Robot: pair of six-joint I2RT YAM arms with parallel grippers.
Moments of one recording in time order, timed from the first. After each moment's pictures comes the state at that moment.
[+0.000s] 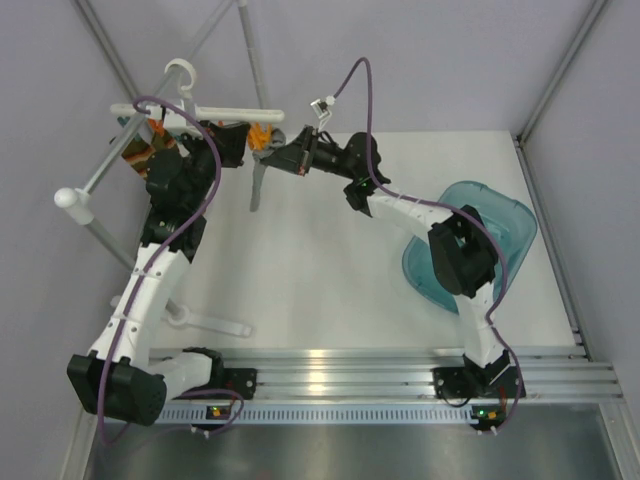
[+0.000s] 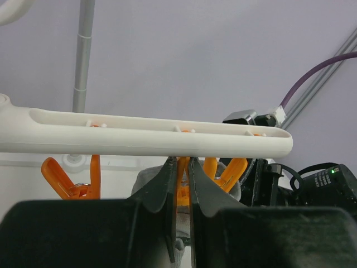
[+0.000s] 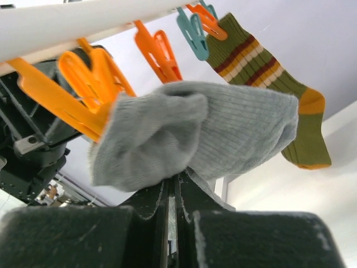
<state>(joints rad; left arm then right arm) -0.19 1.15 1.17 0.20 0.17 -0.40 0.66 2.12 1.71 0.83 -0.72 1.09</state>
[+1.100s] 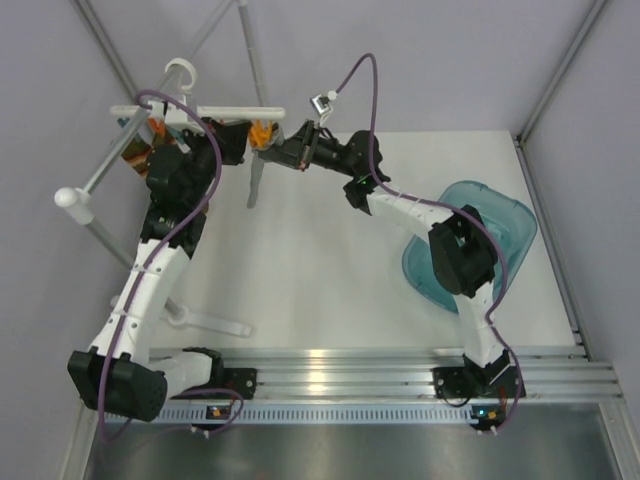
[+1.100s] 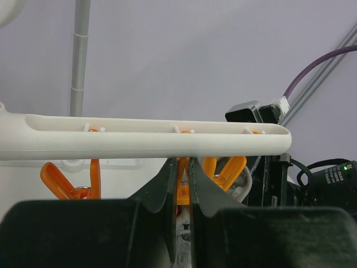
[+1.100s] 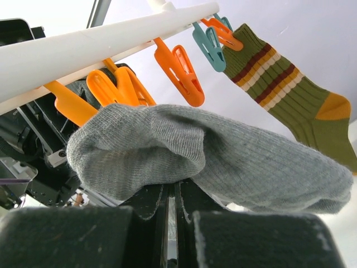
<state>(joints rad) -0.19 1.17 1.20 0.18 0.18 -0.40 0.67 2.13 1.73 0.86 -0.70 1.21</state>
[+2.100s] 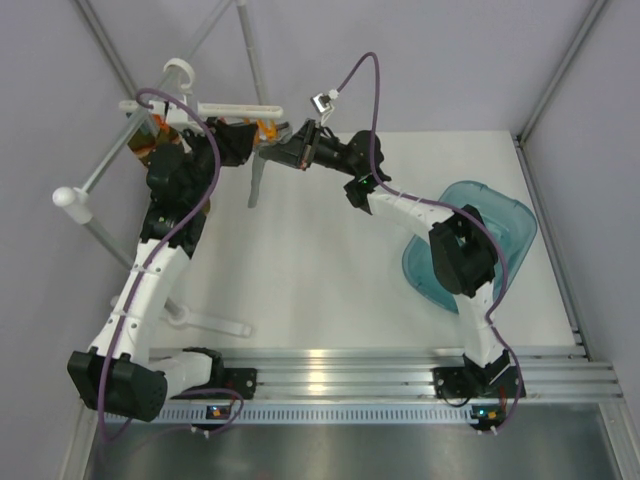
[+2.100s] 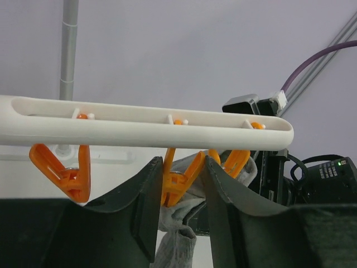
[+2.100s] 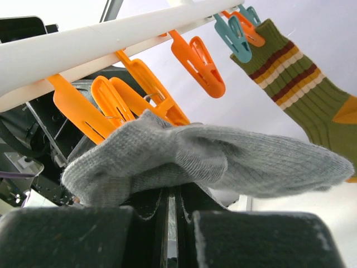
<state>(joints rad) -0.19 1.18 1.21 0.16 0.20 -0.42 0.66 2.13 1.74 0.89 -0.72 1.22</state>
